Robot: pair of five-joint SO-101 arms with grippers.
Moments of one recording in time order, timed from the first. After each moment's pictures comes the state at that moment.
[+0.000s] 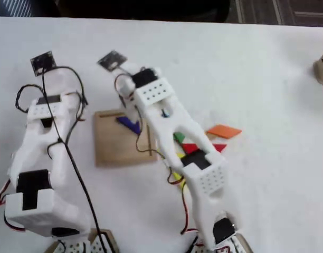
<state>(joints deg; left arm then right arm) -15.3 5.9 26.1 40.0 18.8 -33.3 34.8 -36.2 86.2 17.5</state>
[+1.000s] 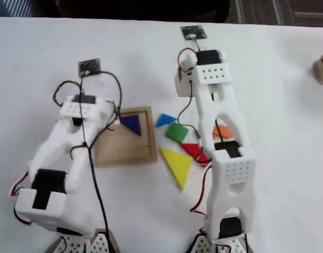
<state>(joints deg) 1.2 5.9 26.1 50.8 18.3 -11.7 35.3 -37.8 85.1 2.3</state>
